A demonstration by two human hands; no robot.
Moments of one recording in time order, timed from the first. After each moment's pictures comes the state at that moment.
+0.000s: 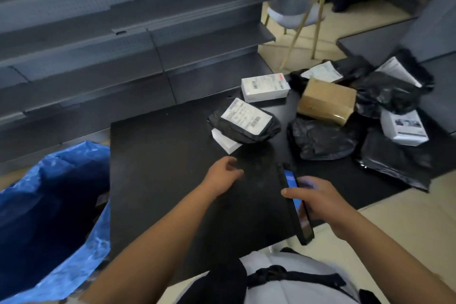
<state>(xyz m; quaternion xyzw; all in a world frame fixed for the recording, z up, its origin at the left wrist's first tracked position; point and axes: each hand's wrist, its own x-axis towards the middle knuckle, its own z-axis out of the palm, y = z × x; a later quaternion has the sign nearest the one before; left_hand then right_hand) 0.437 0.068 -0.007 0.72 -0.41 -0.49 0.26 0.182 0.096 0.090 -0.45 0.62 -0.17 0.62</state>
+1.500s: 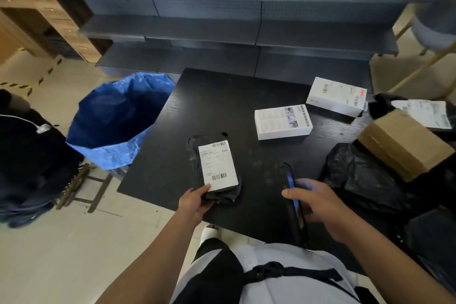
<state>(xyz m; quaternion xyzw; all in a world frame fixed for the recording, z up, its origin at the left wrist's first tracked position) 0.385 0.212 -0.083 0.59 0.30 -0.39 0.64 0.151 0.012 0.070 -0.59 0.46 0.07 0.66</state>
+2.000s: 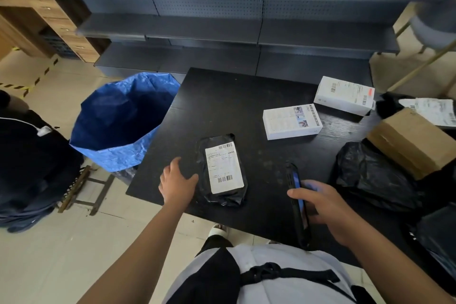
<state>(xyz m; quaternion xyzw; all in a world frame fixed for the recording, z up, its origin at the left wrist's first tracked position) 0.436 0.235 -0.022 0.95 -0.06 -0.18 0.24 0.174 0.041 0.078 -0.57 0.49 0.06 0.66</state>
